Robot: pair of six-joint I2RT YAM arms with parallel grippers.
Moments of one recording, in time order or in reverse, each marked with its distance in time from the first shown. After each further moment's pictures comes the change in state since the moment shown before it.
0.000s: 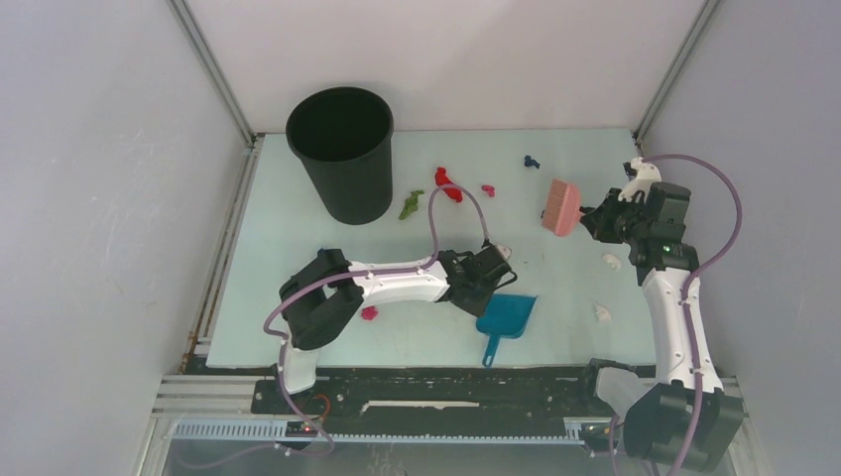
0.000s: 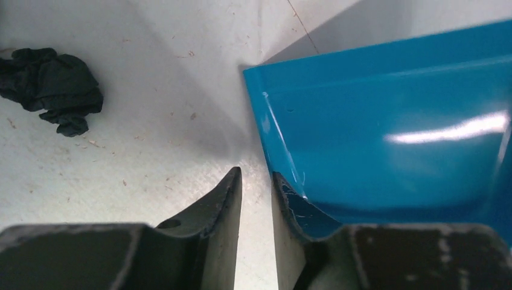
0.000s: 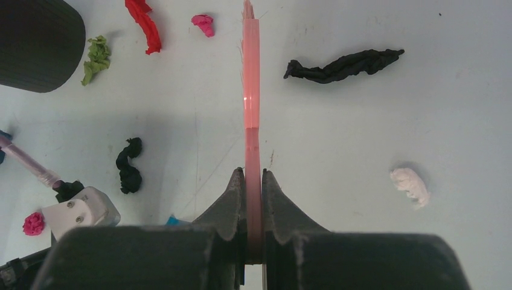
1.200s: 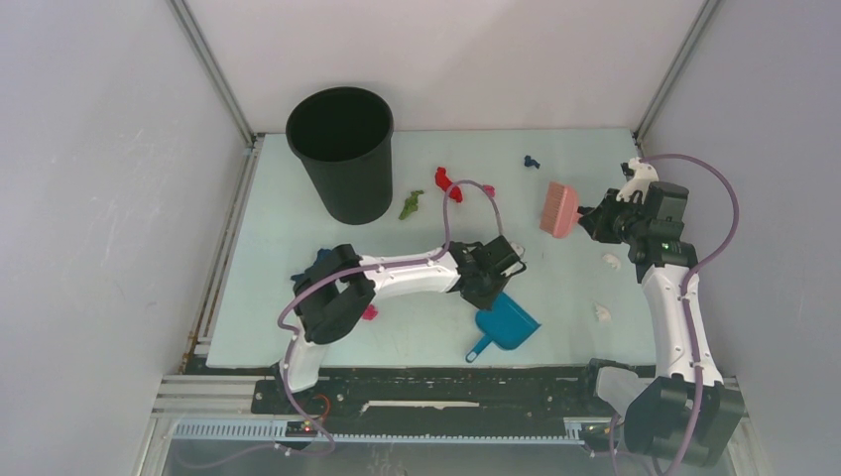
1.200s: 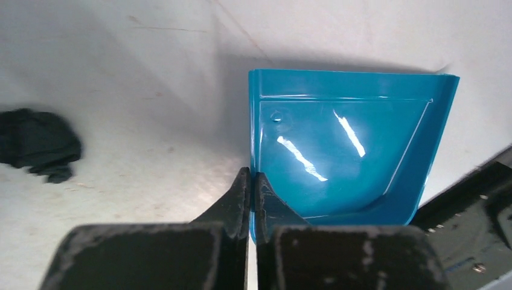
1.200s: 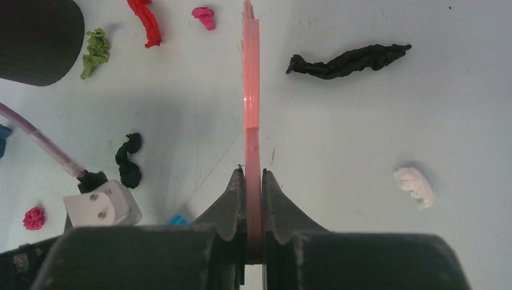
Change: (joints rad) left arm 0.020 0.091 0.137 -0.053 0.116 0.092; right arm 0.000 0.023 0.000 -0.001 -0.015 -0.010
